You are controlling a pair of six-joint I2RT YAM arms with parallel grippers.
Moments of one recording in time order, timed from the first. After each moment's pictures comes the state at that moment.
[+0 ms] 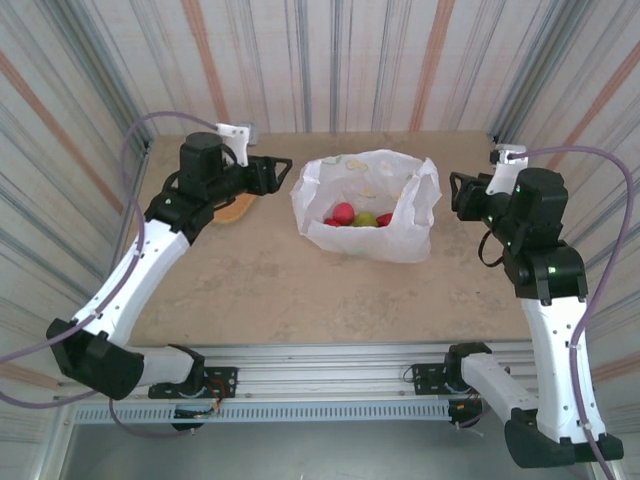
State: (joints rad) left arm -0.40 1.25 1.28 -0.37 0.27 -0.32; right arm 0.10 0.88 1.33 -0.78 0.00 0.16
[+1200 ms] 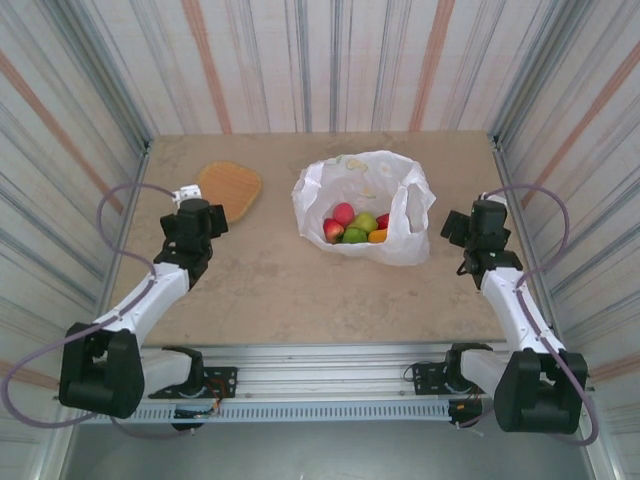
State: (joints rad) left arm -0.20 1.23 0.62 0.11 -0.52 -0.10; right arm -0.04 1.08 0.60 -0.16 0.24 0.26
